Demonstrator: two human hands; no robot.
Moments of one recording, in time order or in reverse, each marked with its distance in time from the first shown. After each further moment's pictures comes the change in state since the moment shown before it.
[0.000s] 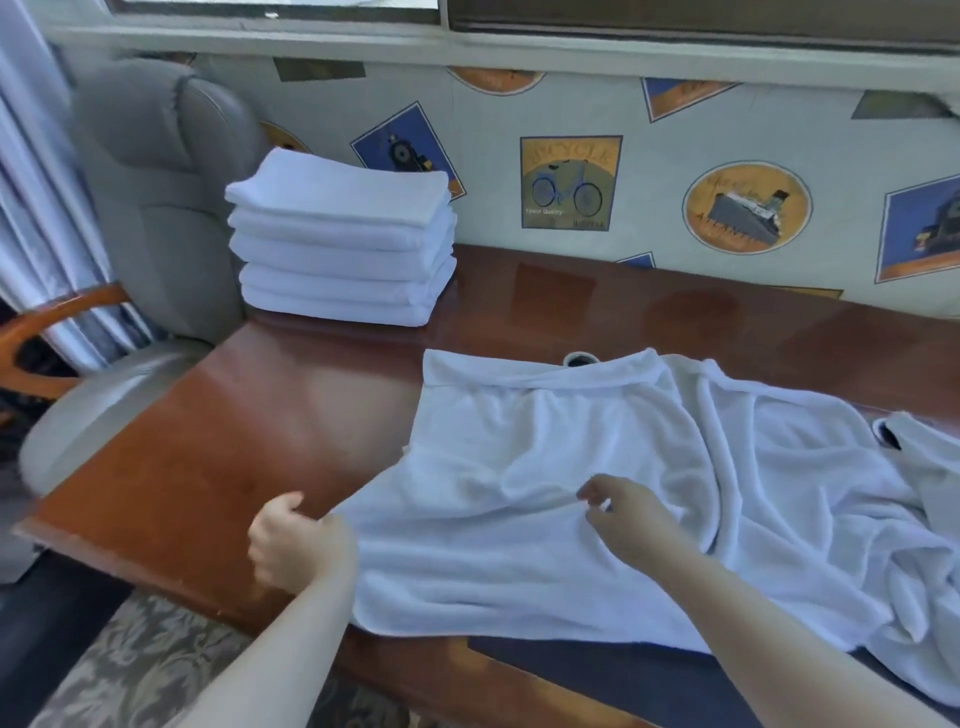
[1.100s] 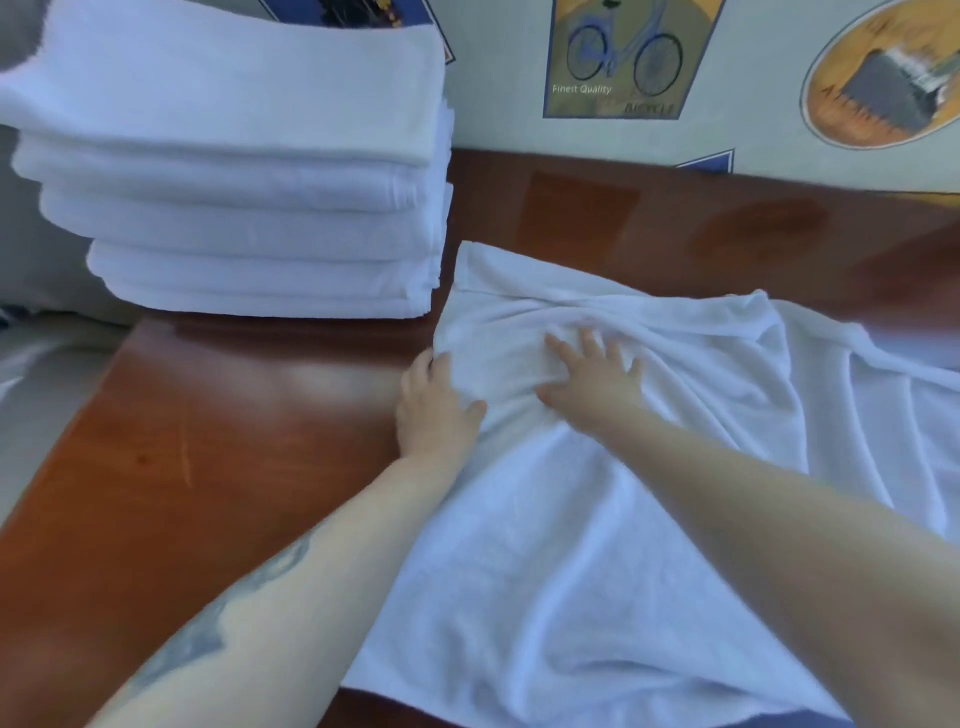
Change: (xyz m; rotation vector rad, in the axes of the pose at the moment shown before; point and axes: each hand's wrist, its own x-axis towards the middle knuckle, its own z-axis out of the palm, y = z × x) left_hand 0.125 0.140 0.216 0.357 -0.789 0.702; right_hand 0.274 -0.119 0.026 -0.335 -0.019 0.166
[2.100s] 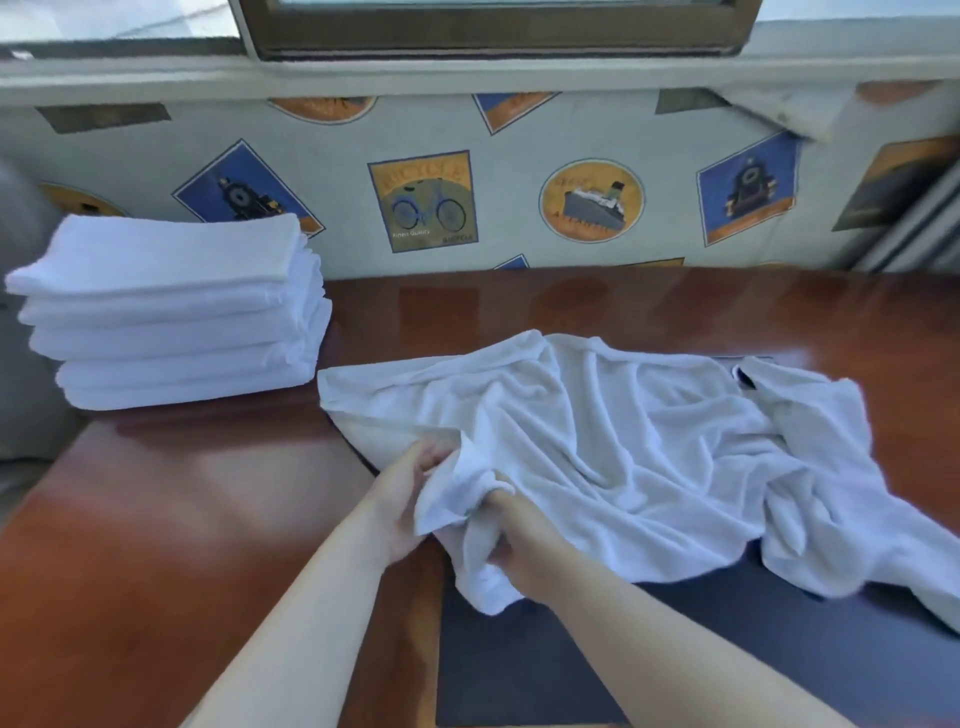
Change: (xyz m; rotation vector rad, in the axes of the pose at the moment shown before) left_hand -0.210 0.132 -0.015 -1.187 -0.645 -0.352; right_hand -0.260 0.093 0.011 1.819 -0.311 0.208
